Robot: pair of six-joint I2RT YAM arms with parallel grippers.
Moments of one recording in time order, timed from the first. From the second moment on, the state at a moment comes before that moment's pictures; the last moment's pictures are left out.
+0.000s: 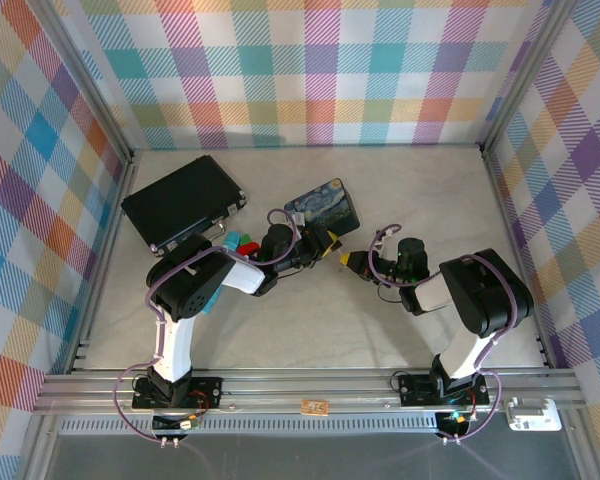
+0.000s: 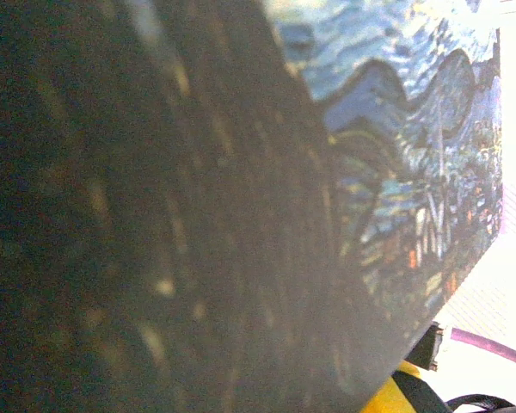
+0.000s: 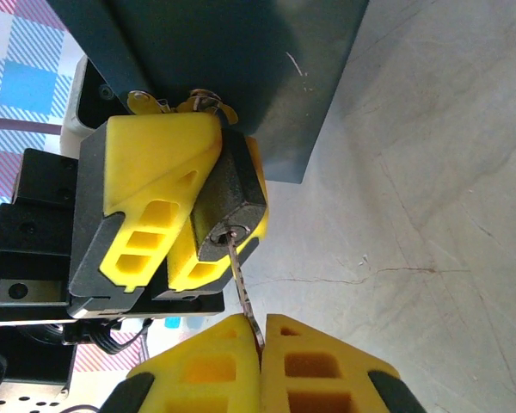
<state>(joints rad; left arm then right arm) -0.68 2.01 0.87 0.91 0.33 -1.36 0.31 1.70 0.38 0.97 -0.72 0.96</state>
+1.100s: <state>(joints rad) -0.69 2.01 0.87 0.90 0.30 -1.35 0.23 1.74 0.52 0.72 -0.93 0.96</state>
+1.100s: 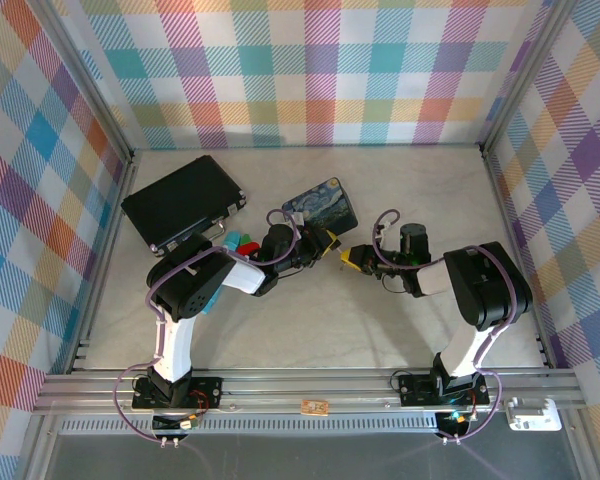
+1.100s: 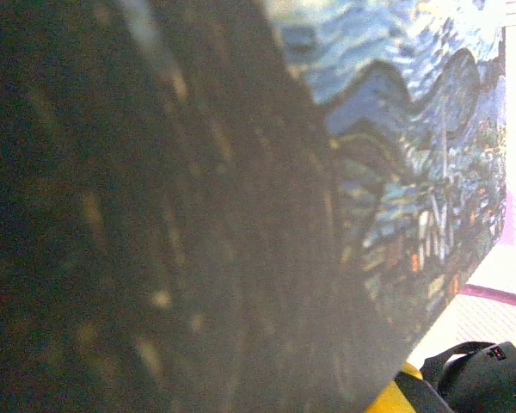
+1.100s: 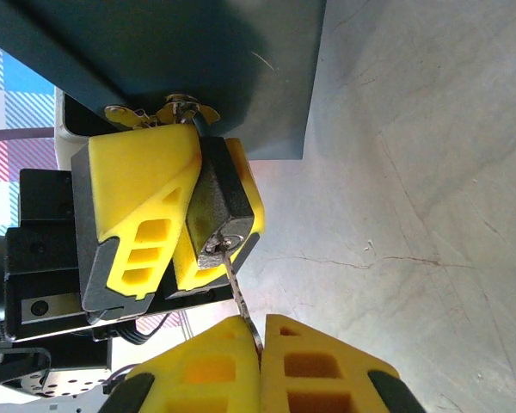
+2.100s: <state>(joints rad) -0.68 2.01 0.87 0.90 0.36 -1.35 0.22 1.75 0.61 0.54 -1.01 0.90</state>
